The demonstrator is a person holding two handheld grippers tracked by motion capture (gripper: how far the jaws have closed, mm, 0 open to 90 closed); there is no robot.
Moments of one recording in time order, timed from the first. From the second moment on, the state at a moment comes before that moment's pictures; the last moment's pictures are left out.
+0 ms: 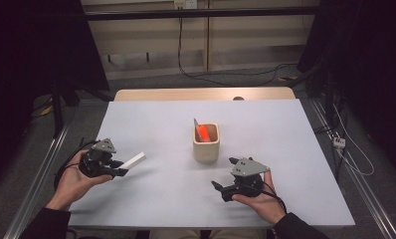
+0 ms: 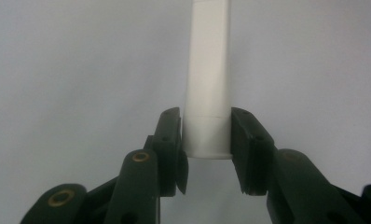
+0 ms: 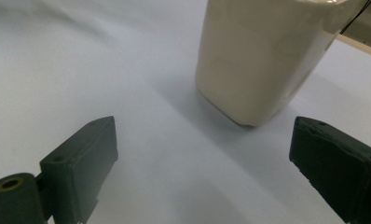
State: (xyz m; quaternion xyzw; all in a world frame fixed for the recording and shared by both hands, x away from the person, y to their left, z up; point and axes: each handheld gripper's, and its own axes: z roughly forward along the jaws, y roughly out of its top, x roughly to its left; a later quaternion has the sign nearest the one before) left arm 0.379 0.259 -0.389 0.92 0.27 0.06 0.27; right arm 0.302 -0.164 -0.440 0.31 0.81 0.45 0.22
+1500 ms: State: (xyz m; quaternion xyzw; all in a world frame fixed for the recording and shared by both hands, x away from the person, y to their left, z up) left arm 0.340 0.159 -0.396 0.94 0.21 0.01 0.26; right arm 0.280 -0.087 -0.442 0.10 0.86 0.37 0.35
